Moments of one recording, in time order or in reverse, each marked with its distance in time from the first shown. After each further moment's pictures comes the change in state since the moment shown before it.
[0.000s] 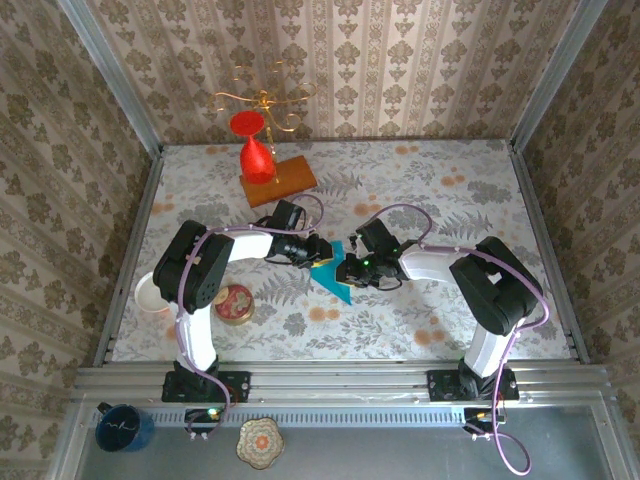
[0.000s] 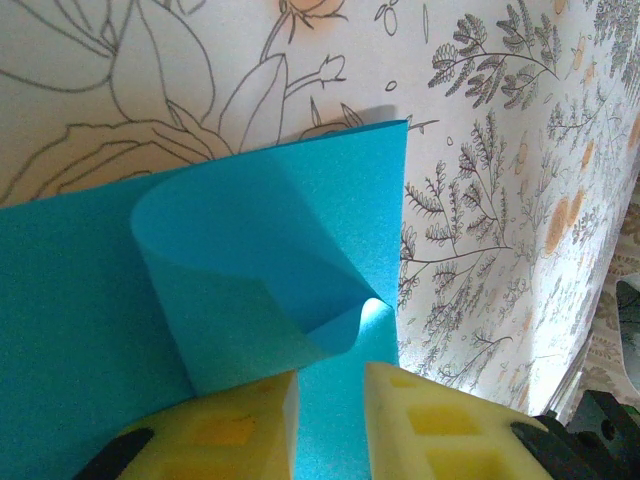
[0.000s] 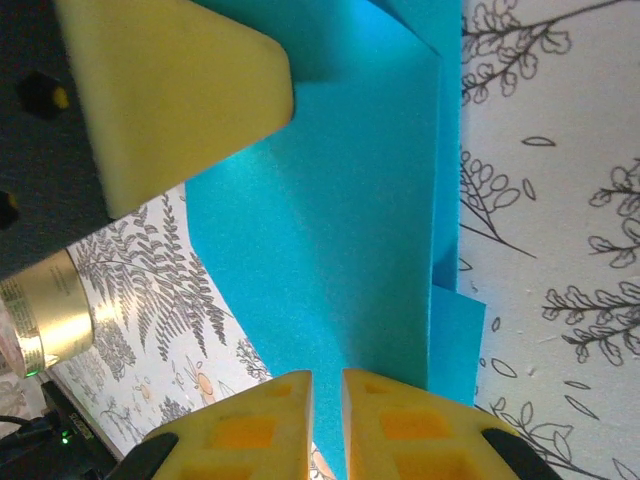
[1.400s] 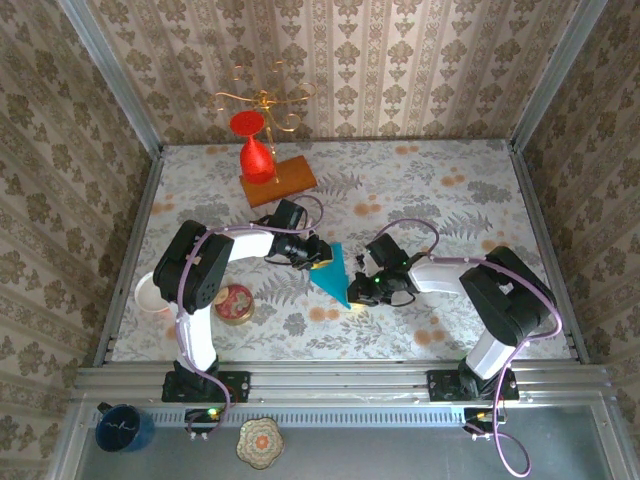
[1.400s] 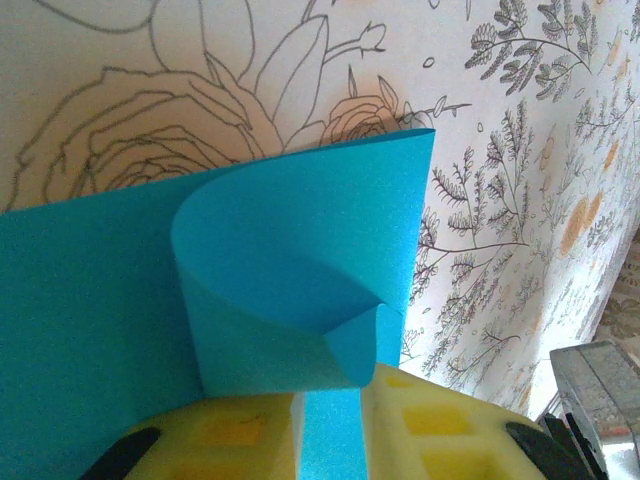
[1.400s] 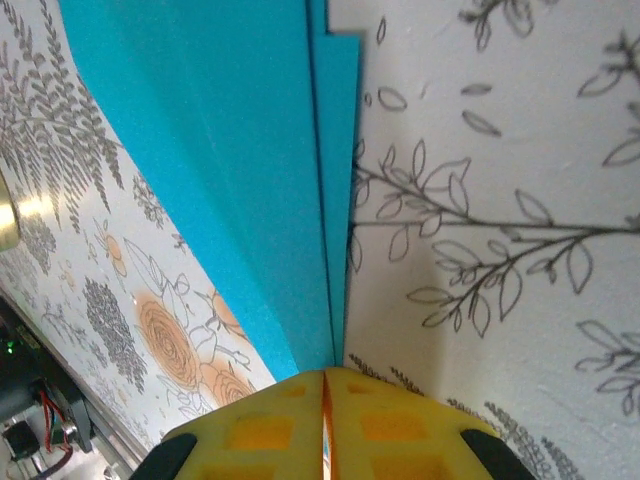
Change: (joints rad) left arm -0.002 0.000 0.021 -0.076 -0.023 -0.026; right arm 0.012 -0.093 -0.152 -0.056 -0.065 -0.091
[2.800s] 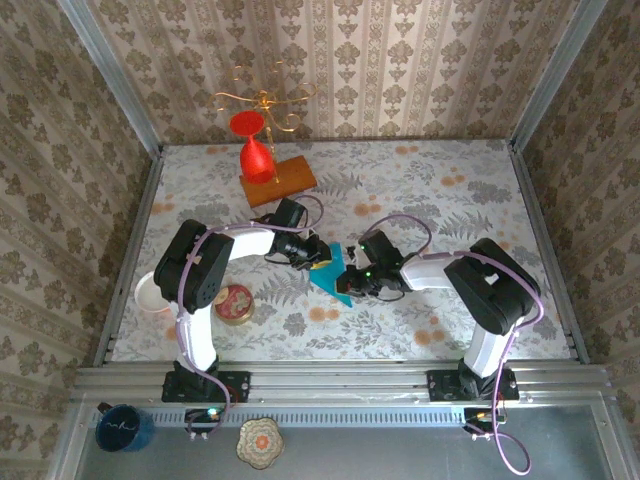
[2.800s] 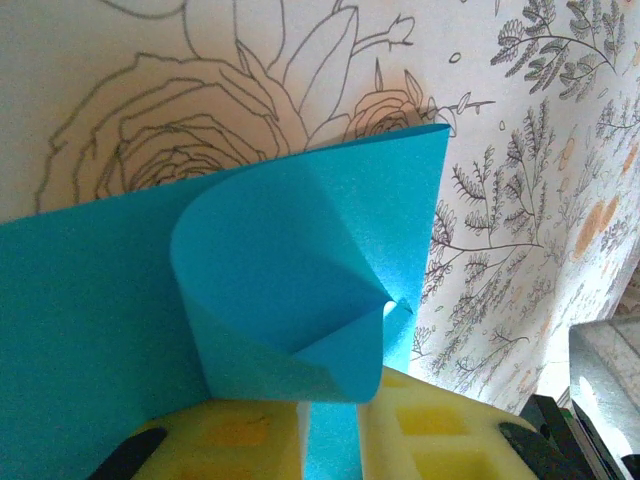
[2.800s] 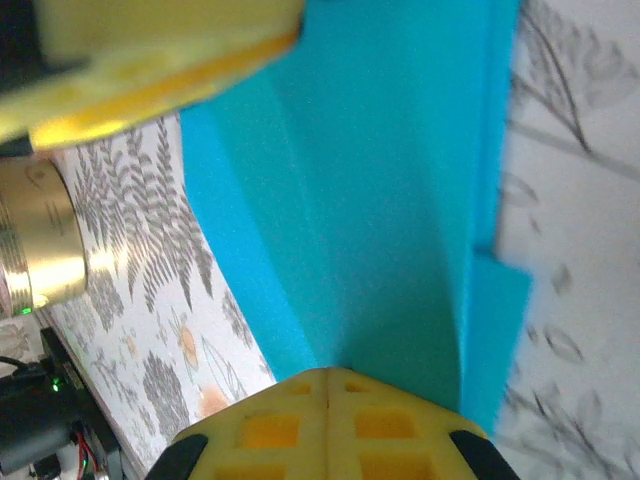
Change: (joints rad) left arm 0.000 0.006 0.026 -0.060 -0.014 0.000; right arm 0.010 0.089 0.015 0.226 -0.011 0.050
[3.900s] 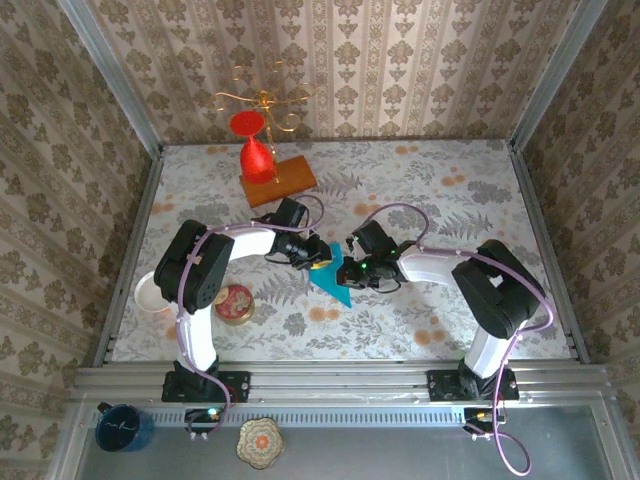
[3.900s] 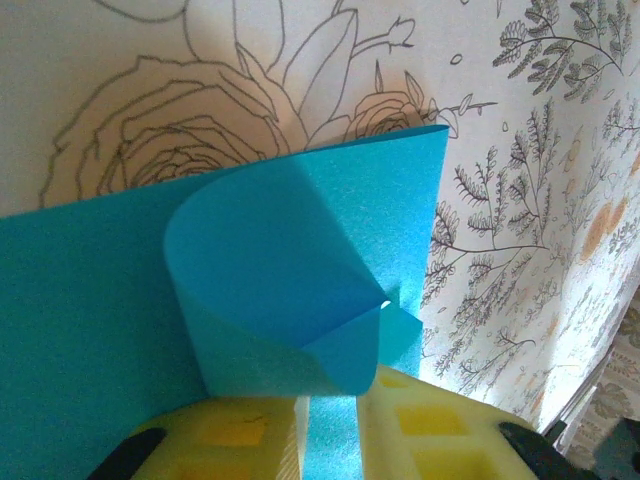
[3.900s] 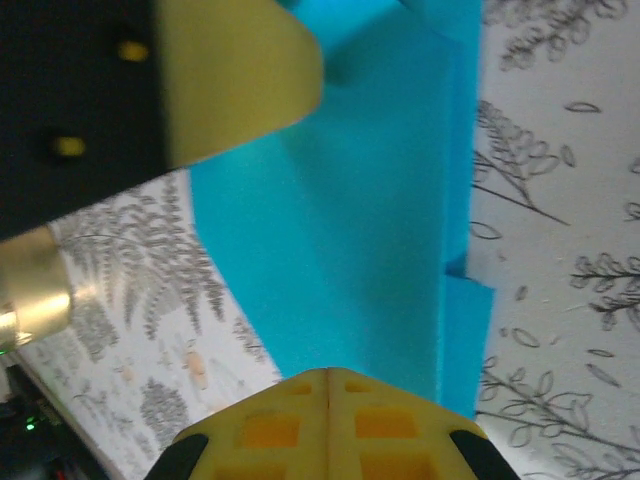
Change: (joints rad) left arm -0.013 -0.006 0.008 -0.012 -0.016 0.000; right arm 0.013 -0.012 0.145 -0.220 0.122 -0.013
